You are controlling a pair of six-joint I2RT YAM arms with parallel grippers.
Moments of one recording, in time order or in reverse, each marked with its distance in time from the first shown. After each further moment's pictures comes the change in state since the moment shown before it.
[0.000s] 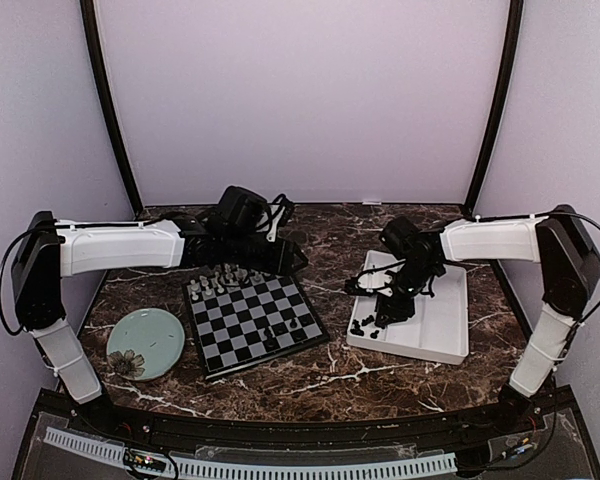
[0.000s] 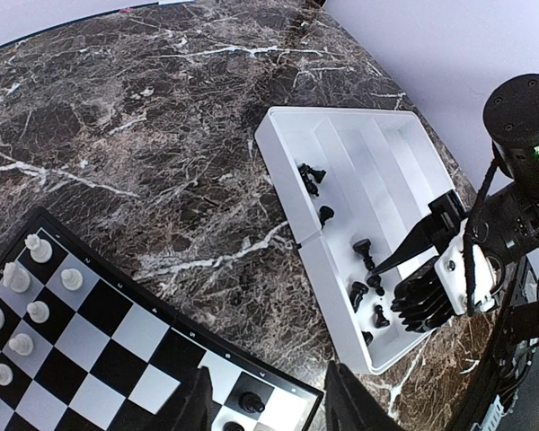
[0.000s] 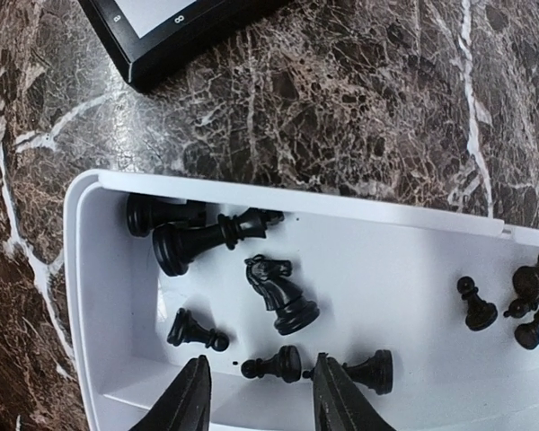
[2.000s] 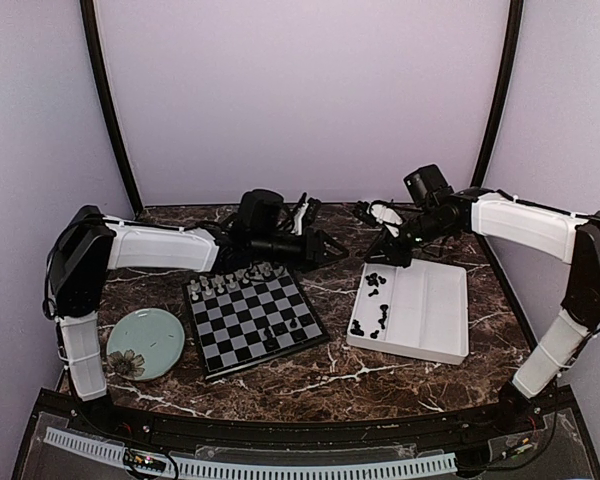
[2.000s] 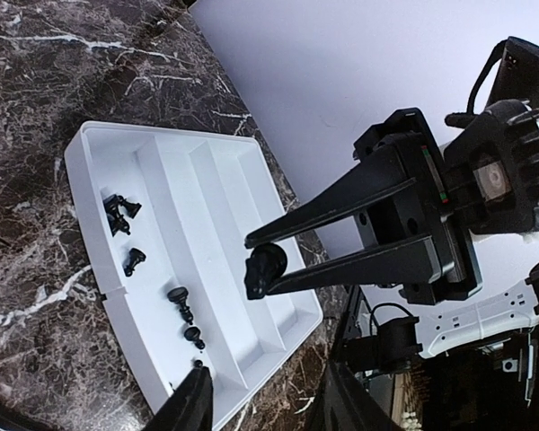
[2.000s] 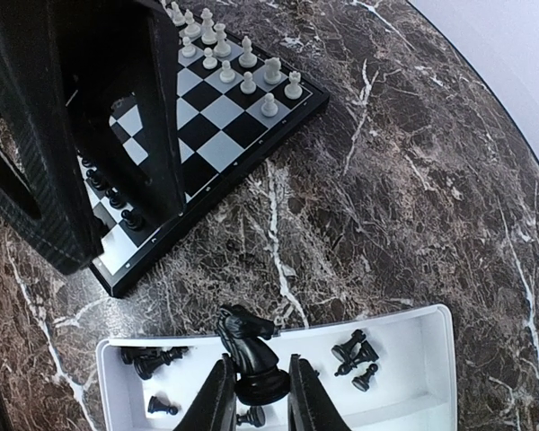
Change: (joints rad) left arm 0.002 0.213 0.083 0.397 0.382 -0.377; right arm -0.103 -0.118 0.153 0.148 -0.185 0.224
